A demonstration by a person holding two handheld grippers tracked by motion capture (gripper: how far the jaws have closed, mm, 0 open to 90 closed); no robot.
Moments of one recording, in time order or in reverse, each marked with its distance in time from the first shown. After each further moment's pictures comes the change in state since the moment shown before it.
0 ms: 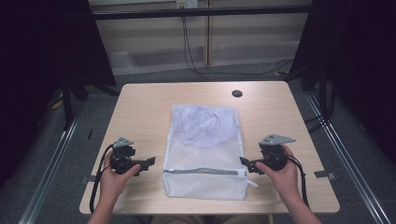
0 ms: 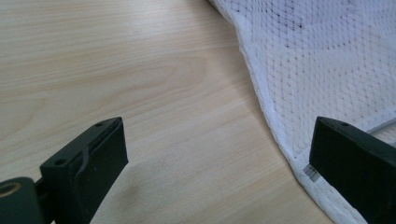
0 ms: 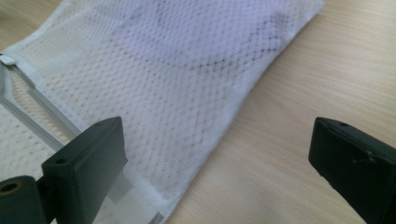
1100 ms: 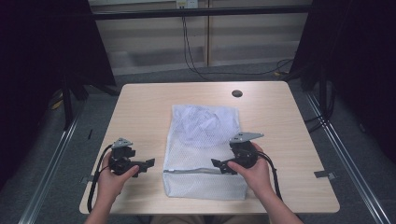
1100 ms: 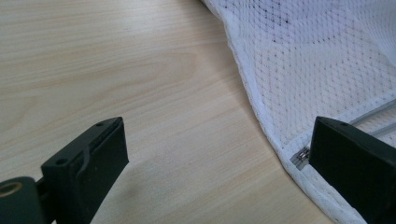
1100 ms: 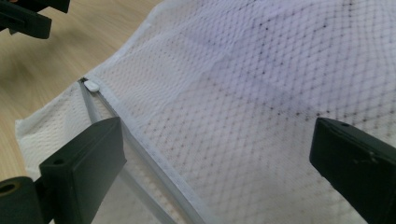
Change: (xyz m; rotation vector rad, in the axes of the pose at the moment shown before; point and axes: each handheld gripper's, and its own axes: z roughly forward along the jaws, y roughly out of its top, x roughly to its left) left arm 0.000 0.000 -0.006 0.014 -0.030 0.008; right arm 0.060 0.035 0.041 0.016 0.178 -0.014
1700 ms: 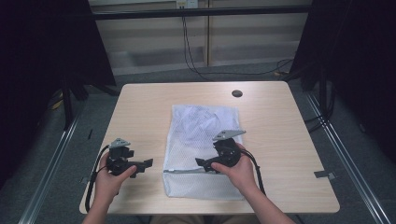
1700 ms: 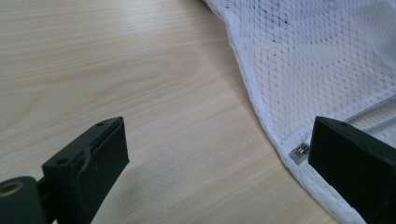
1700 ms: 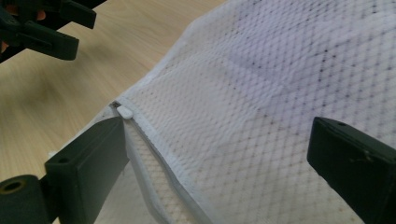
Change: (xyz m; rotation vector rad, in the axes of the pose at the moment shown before) left arm 0.004 -0.001 -0.005 0.002 -0.010 -0.004; right arm 0.028 0.022 0.028 0.011 0.061 0.007
